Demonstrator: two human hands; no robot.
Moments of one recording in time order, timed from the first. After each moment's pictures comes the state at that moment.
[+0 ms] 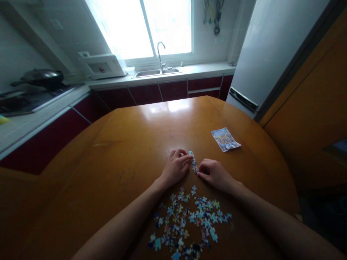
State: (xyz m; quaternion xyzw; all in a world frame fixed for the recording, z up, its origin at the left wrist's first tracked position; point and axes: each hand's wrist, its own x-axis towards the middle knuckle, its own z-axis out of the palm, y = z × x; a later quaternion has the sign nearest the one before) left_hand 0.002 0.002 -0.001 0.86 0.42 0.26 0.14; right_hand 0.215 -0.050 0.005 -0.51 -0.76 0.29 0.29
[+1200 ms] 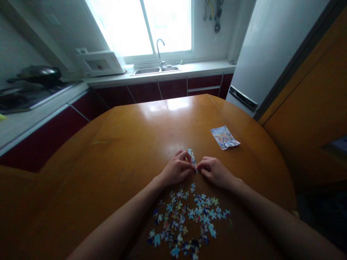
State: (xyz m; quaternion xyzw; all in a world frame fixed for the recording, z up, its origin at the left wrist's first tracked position) left_hand 0.001 -0.003 0.009 0.90 0.27 0.25 0.24; right_hand 0.220 -0.048 0.009 -0.48 -0.77 0.30 0.28
